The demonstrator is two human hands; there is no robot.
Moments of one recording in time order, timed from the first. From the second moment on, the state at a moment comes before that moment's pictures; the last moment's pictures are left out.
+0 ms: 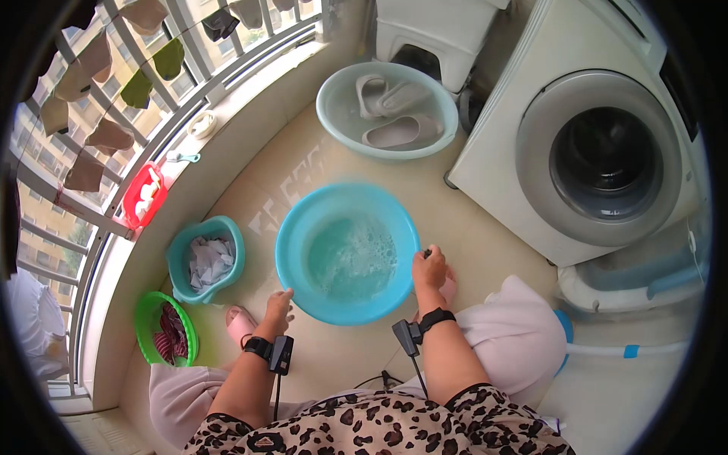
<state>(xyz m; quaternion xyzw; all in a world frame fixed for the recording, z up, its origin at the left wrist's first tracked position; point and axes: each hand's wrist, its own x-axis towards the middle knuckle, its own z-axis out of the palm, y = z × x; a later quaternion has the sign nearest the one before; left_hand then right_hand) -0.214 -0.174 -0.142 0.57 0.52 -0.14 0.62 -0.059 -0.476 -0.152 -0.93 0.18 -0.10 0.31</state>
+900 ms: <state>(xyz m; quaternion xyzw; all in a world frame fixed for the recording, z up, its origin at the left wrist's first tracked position) -0.036 -0.249 0.093 0.77 0.09 0.04 0.63 -0.108 -0.364 -0.102 -0.26 0.33 0.49 0.76</state>
